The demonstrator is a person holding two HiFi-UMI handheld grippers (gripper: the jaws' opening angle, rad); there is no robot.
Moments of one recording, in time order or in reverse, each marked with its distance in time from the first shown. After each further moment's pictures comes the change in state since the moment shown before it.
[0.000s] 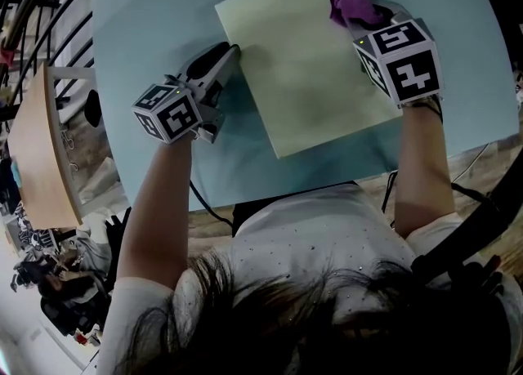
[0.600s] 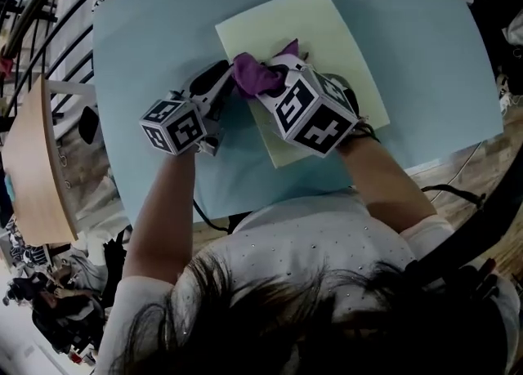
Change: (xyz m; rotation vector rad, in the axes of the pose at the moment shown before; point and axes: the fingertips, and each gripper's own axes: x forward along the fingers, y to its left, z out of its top) left arm -0.003 0.010 -0.008 0.015 -0.006 0.011; right arm 0.018 0.193 0.034 -0.237 -0.062 0.414
